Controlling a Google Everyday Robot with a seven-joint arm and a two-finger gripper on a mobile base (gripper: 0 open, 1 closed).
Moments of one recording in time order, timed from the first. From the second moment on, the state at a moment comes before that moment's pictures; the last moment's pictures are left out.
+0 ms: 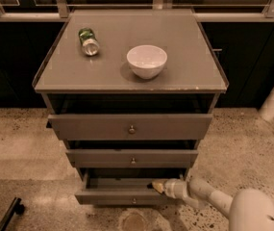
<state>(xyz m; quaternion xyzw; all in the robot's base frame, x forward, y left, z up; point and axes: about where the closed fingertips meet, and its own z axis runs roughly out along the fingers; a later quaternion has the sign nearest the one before) 0.607 -0.134 0.164 -0.17 0.88 0.31 0.33</state>
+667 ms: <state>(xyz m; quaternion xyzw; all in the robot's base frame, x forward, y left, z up) 0.580 -0.139 0.166 -0.17 0.89 0.30 0.31</state>
